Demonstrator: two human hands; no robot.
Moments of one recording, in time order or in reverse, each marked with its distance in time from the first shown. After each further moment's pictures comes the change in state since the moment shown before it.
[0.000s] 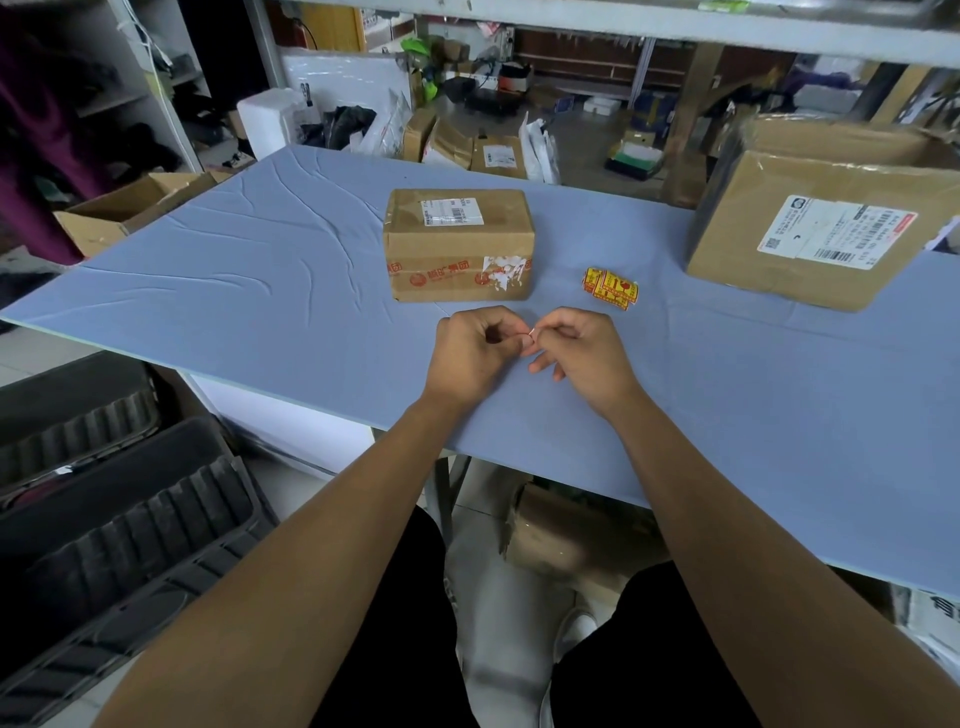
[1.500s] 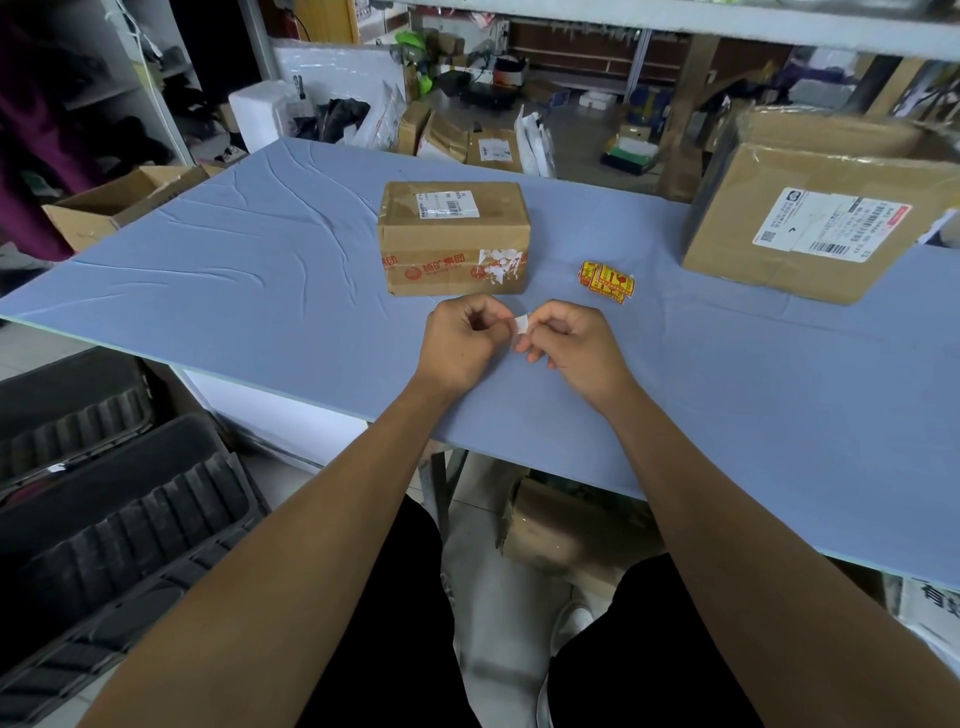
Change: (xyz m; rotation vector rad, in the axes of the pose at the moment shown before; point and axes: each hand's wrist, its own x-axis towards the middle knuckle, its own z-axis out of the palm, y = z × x) left_hand 0.003 0.002 -0.006 -0.095 0.004 -0.087; right_hand 0.001 0.003 0.003 -0.001 -0.002 -0.027
